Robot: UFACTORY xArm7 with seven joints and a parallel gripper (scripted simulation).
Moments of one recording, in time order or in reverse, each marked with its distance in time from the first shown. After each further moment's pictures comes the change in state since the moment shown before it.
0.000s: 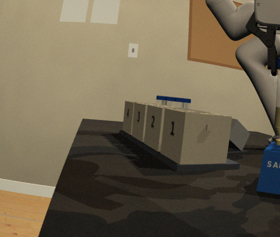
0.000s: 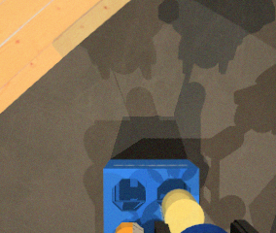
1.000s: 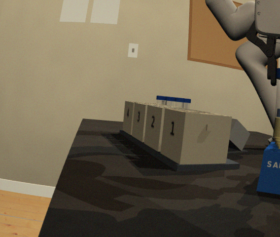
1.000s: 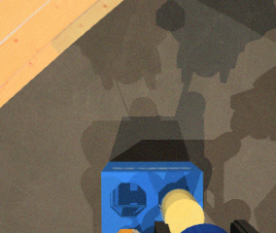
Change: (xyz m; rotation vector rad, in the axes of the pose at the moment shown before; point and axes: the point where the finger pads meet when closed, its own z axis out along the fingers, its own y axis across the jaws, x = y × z) arm 0.000 0.000 0.015 0.000 0.000 0.000
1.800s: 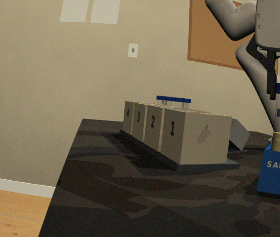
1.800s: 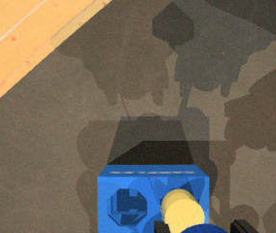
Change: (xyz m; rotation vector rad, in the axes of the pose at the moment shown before) arm 0.000 0.000 0.022 0.000 0.000 0.000
